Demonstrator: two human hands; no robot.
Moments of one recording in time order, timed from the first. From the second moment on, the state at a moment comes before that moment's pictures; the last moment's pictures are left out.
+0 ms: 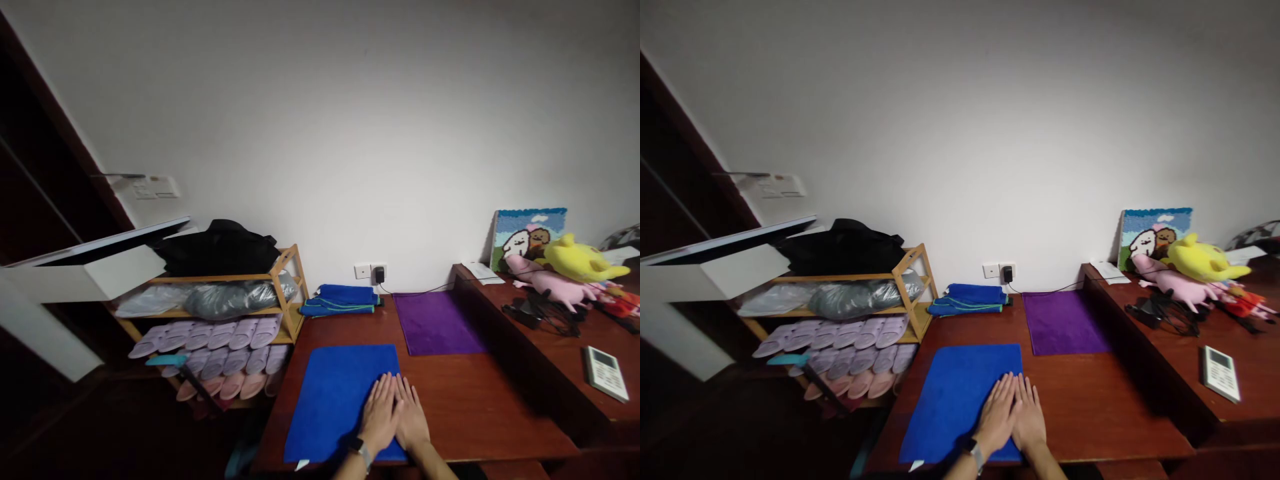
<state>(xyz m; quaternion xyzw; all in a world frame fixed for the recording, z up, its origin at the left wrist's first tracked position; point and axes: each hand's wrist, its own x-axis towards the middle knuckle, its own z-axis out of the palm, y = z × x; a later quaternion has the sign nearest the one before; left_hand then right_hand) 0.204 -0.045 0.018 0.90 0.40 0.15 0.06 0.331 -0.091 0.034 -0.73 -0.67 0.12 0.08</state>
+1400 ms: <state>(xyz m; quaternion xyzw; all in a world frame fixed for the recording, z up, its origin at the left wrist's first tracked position) 0.167 -0.103 0.028 0.91 0.40 0.13 0.08 0.317 -0.139 0.002 -0.72 -0.67 0.10 0.14</state>
